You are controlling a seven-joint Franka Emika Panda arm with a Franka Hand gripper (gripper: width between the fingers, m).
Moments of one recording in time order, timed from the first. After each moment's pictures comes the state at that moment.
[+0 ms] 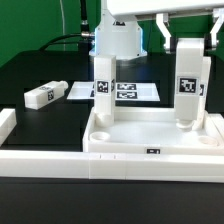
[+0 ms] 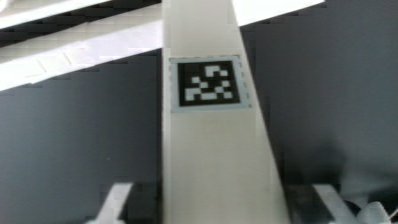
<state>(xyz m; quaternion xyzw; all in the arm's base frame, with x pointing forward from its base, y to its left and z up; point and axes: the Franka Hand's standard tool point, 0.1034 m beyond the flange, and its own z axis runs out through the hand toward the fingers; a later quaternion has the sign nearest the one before) 0.652 0.053 0.171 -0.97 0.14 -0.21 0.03</state>
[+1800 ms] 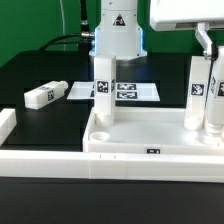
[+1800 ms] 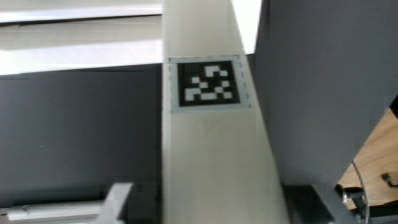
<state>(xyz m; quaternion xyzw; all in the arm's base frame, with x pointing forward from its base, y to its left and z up) 0.626 0.111 0.157 -0.96 0.04 -0.27 0.02</state>
